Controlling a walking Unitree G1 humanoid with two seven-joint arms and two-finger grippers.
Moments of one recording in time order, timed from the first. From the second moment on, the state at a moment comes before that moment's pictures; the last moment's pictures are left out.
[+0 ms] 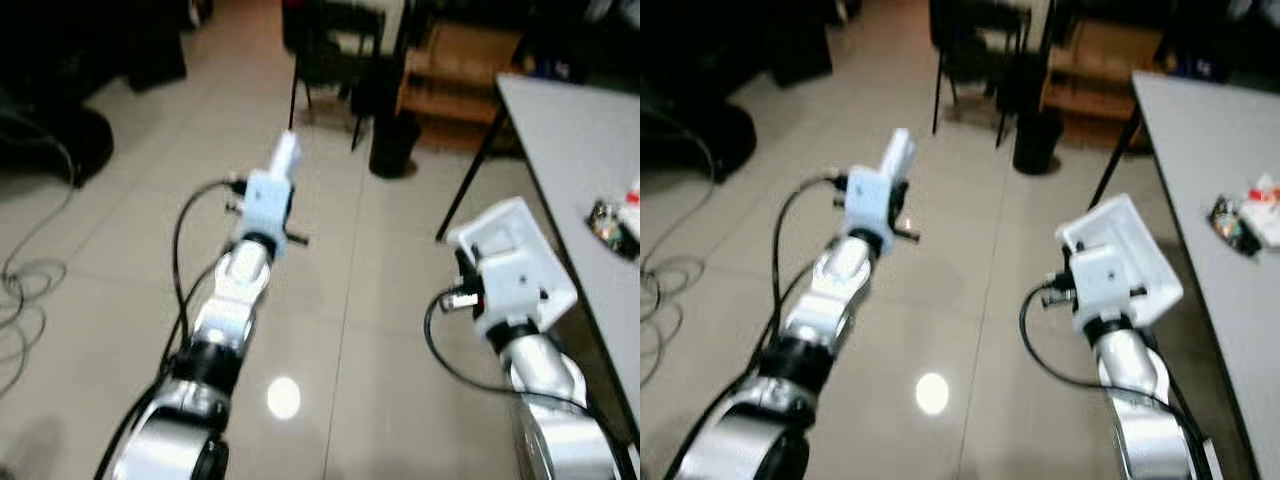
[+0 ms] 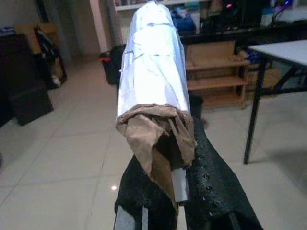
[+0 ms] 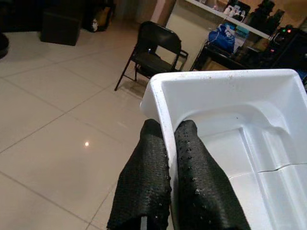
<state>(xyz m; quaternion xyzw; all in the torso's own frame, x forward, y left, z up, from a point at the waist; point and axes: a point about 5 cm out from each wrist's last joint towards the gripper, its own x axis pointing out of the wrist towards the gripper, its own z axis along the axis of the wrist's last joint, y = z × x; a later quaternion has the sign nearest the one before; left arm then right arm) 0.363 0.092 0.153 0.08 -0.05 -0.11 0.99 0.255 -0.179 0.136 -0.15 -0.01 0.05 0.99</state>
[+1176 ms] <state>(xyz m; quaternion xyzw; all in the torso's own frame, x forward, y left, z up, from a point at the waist) 0.368 0.082 0.154 0.07 -0.04 -0.13 0.99 0.254 -0.182 0.135 -0.15 -0.01 0.04 0.99</state>
